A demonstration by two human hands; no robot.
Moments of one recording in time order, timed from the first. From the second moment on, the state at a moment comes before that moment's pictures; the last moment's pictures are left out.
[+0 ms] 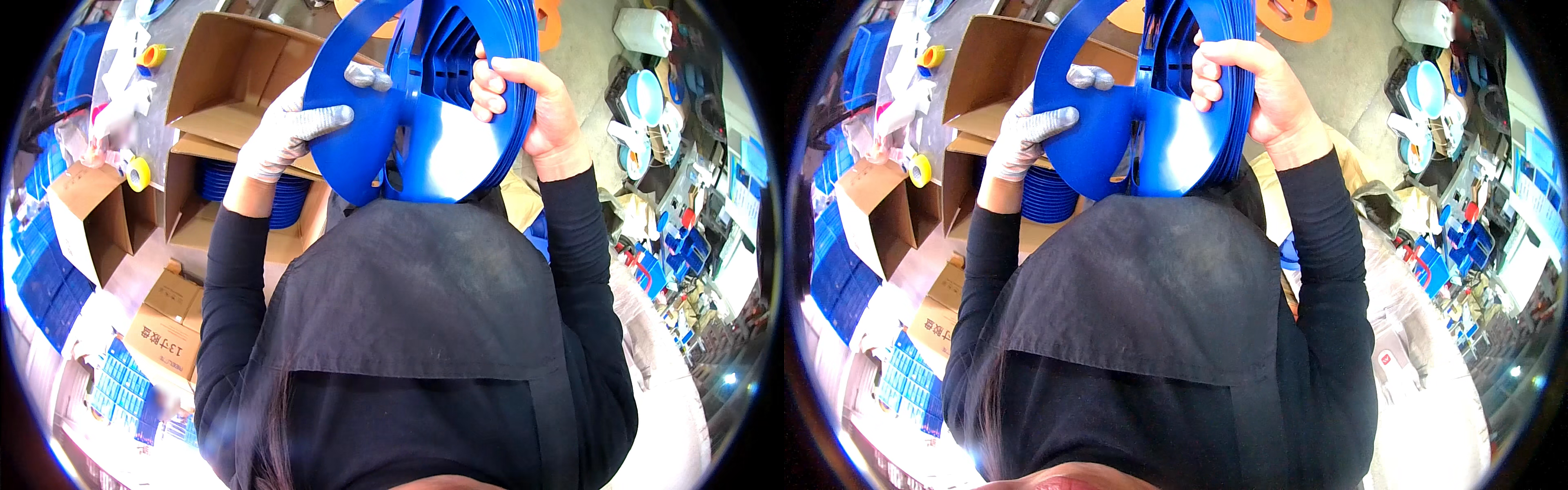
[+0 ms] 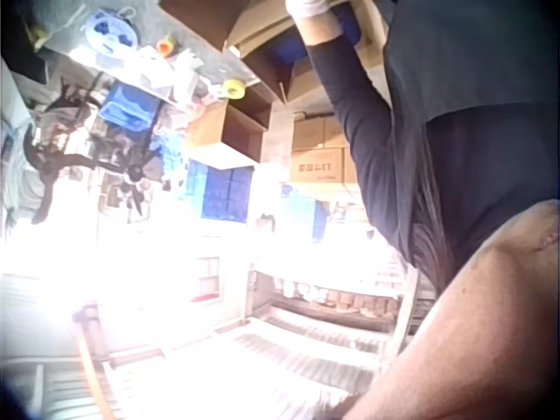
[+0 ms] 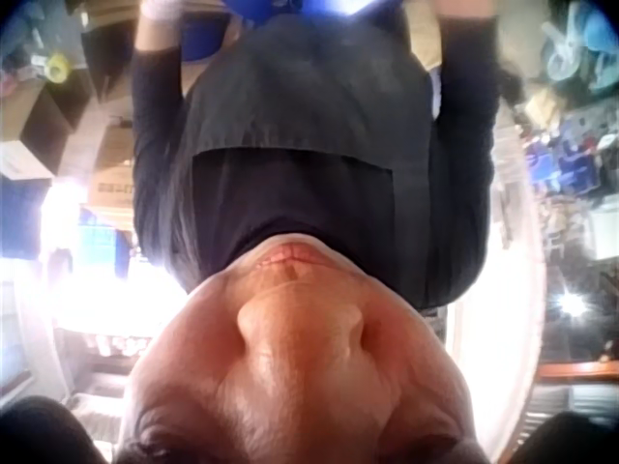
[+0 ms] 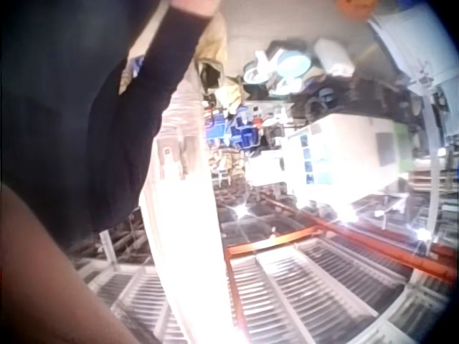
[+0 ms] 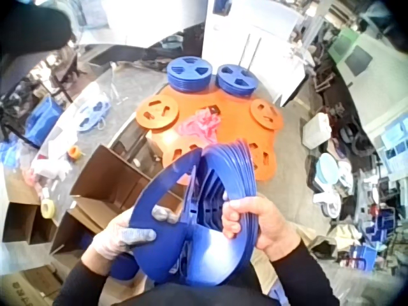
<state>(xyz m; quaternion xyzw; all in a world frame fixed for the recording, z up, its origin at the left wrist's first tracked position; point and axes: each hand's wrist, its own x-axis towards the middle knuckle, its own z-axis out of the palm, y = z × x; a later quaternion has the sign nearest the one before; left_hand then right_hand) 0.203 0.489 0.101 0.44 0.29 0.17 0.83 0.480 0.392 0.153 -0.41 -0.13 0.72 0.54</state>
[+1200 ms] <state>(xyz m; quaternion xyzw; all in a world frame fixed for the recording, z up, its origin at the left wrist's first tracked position) 0.433 0.266 -0.113 0.52 0.17 0.00 0.84 0.210 0.049 0.019 -0.47 0.42 0.07 0.77</state>
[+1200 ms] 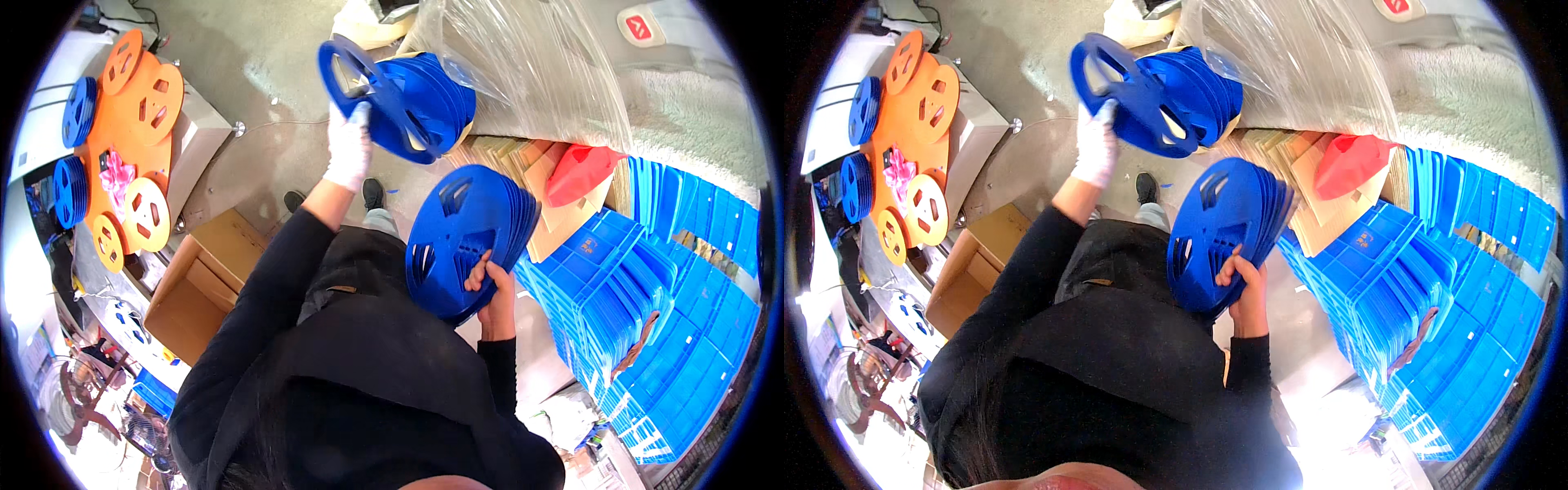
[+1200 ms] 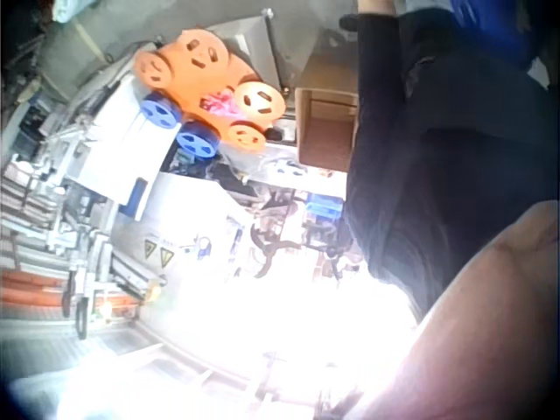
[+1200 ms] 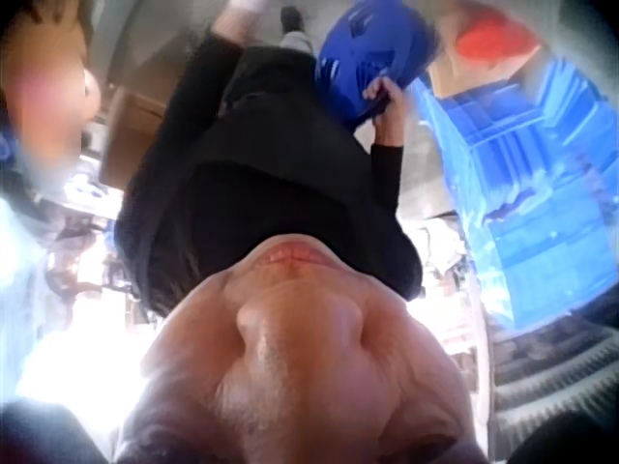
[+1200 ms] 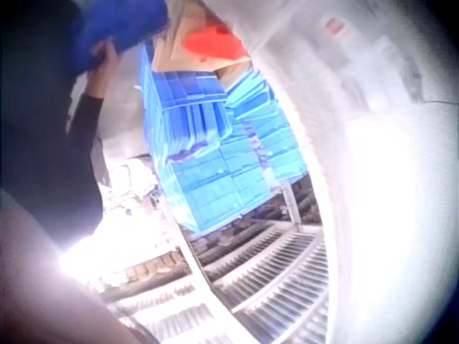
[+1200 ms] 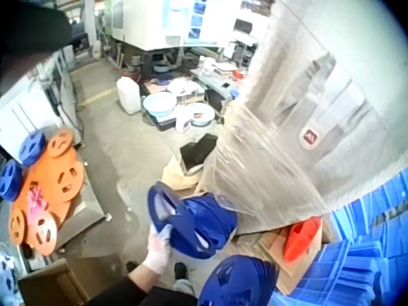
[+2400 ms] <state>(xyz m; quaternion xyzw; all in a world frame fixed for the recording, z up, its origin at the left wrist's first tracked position) 0.397 0.218 -0.230 0.70 0.12 -0.17 0.69 0.226 -0.043 0.087 -0.42 0.29 0.11 0.85</state>
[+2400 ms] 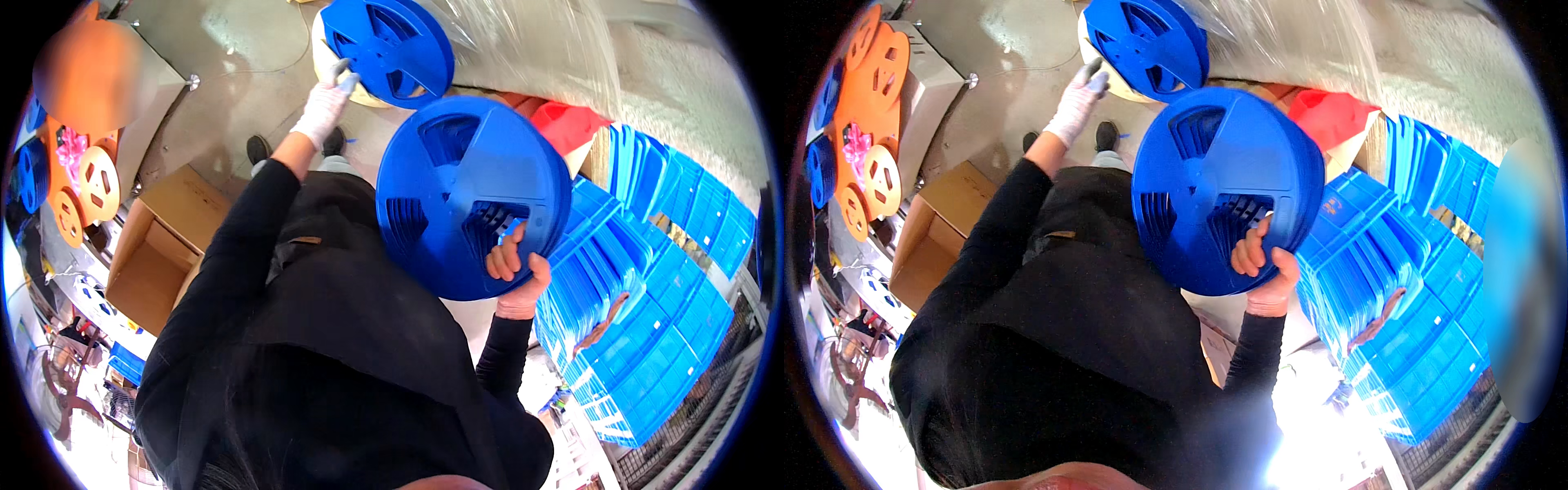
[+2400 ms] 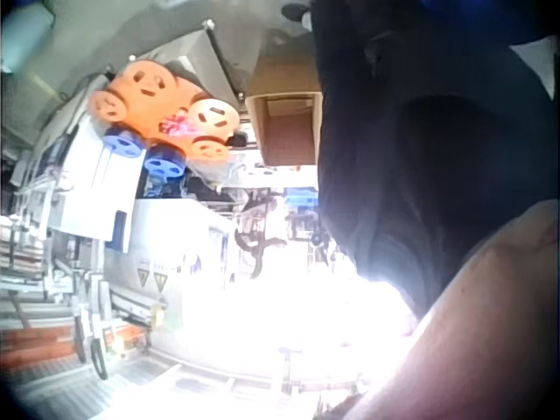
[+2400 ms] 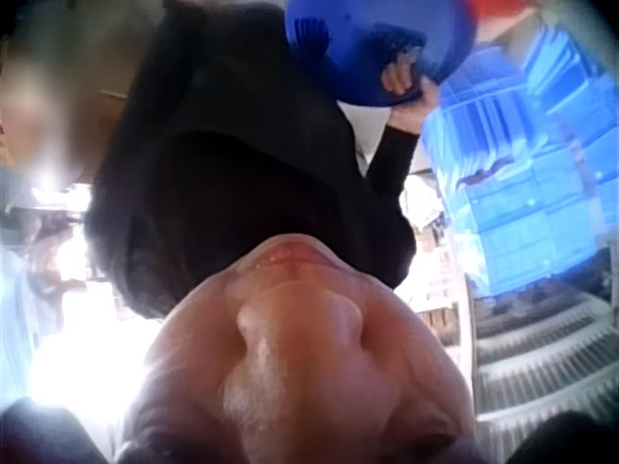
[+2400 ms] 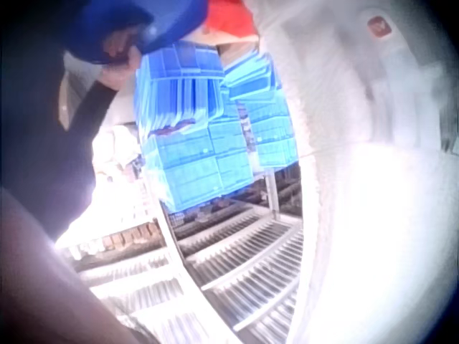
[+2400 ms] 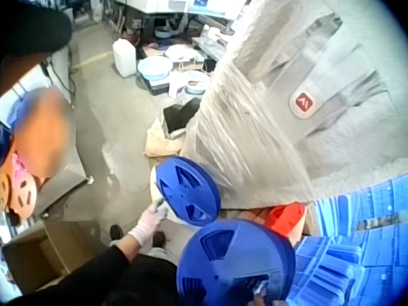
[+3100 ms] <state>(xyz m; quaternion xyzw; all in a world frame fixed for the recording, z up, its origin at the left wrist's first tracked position) 0.061 0.371 -0.100 0.58 0.34 0.08 0.74 0.252 0.022 0.136 -0.17 -0.11 0.32 0.92</state>
